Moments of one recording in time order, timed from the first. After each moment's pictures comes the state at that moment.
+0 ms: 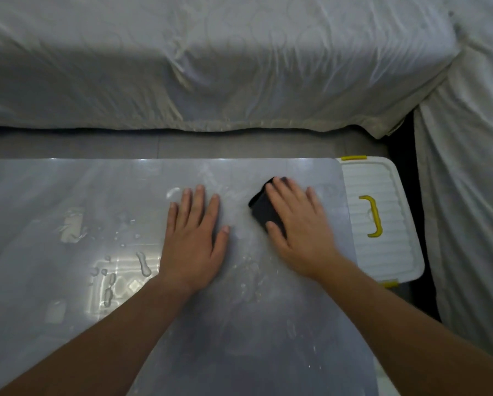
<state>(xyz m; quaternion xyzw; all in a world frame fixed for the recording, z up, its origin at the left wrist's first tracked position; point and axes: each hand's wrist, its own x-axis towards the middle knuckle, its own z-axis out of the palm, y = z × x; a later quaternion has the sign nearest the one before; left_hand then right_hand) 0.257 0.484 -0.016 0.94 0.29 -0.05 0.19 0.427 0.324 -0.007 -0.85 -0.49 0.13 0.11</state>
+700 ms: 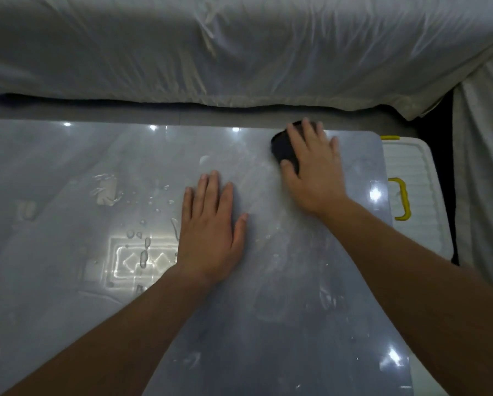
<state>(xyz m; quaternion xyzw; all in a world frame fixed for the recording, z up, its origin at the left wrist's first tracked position) 0.215 0.477 -0.014 0.94 0.30 0.00 0.17 0.430 0.394 -0.012 -0.89 -0.43 0.12 0.12</state>
